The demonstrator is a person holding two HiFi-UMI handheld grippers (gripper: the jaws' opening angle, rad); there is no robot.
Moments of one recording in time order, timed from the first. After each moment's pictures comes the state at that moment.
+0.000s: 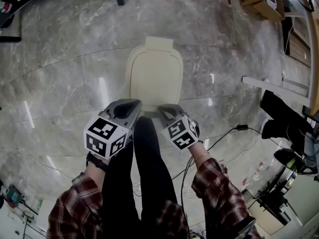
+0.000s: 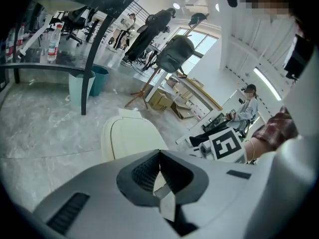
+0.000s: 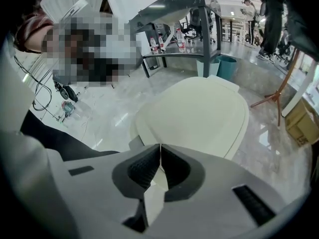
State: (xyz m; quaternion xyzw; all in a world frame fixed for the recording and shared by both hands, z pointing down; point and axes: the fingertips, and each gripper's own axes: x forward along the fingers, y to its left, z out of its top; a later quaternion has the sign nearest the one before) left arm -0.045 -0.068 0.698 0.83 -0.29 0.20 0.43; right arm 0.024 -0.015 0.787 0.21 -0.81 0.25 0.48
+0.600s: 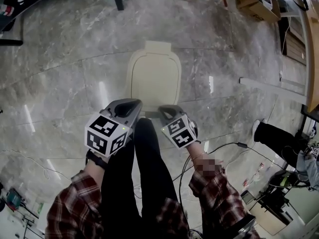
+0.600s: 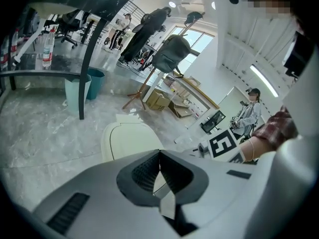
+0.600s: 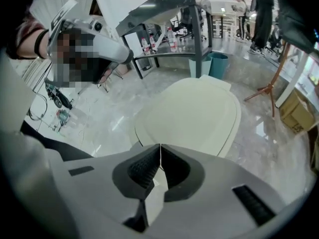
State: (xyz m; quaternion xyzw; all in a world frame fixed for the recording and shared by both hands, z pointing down) left arm -0.044 -0.076 0.680 0.84 -0.28 0.21 0.41; right arm 0.030 -0.021 0.778 0.25 -0.79 0.28 0.48
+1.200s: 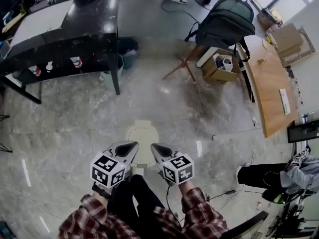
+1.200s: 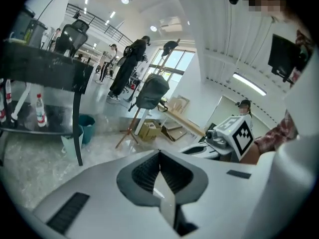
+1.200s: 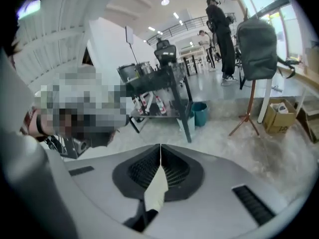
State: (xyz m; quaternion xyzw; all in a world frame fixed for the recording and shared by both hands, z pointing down) left arm -0.056 -0.117 0.400 0.89 -0.31 0.12 0.31; right arm 0.002 -0.110 0.442 0.38 -0.84 0.30 0.25
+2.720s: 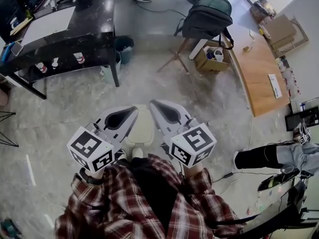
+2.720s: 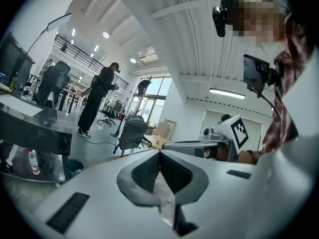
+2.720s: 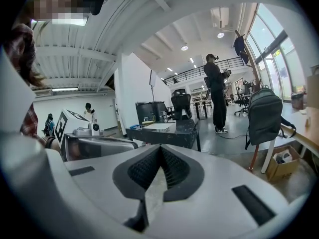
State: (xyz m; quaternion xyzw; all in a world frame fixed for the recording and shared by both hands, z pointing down) left arm -0.048 -0.071 0.135 0.94 -0.30 0.00 0.16; right arm -0.010 -0.088 0.134 0.39 -0.91 0.12 0.09
